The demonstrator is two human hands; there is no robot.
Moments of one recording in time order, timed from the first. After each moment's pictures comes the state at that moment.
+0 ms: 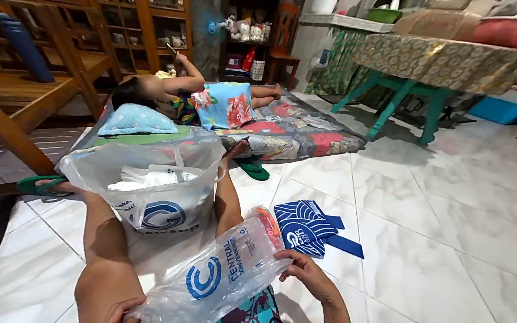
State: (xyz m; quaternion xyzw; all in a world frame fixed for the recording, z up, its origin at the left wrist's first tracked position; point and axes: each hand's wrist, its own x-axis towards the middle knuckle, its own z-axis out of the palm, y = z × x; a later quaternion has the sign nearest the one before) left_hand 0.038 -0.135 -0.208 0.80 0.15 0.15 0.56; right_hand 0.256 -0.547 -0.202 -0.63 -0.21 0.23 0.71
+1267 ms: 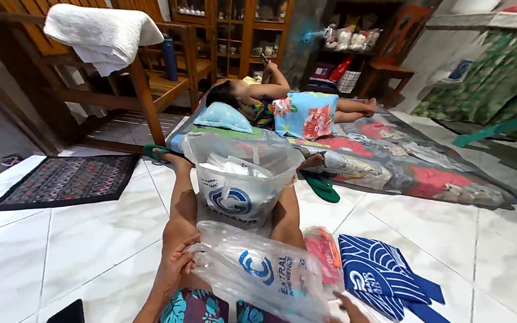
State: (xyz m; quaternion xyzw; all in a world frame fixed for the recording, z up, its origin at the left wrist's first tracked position) left_hand 0.057 -0.125 -0.194 0.56 0.18 0.25 0.76; right_hand 0.238 -0.535 -0.221 -0.90 -0.19 0.19 0.34
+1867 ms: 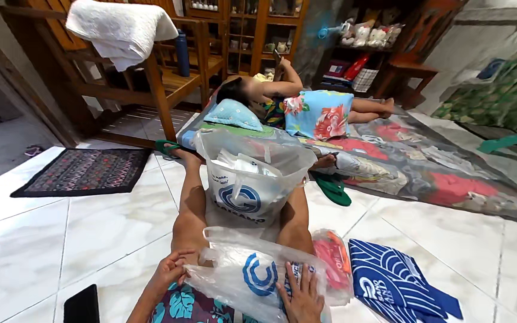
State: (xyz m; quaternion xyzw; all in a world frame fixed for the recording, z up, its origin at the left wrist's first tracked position) left_hand 0.006 -0.102 -0.213 0.65 0.21 0.19 0.71; right_hand 0.195 -0.410 -0.277 -0.94 -0.25 -0.01 0.23
